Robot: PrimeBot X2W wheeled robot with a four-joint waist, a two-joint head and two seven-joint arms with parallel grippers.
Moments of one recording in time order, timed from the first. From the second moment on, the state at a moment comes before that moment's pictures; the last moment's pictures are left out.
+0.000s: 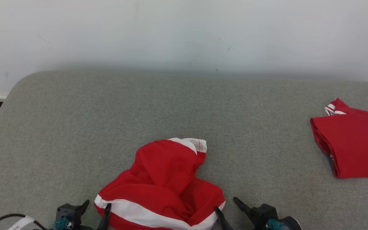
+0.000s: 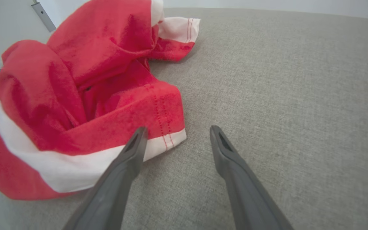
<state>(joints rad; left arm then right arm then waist) -0.21 0.29 -0.34 0.60 -0.42 -0.11 -0.14 -0.21 -0.08 0.46 0.68 0.26 0.13 -0.26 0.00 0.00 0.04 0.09</state>
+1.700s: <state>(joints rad) -1.49 0.42 -0.64 0.73 -0.69 -0.13 0.13 -1.47 -0.18 0.46 0.94 0.67 0.13 -0.02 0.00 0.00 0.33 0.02</state>
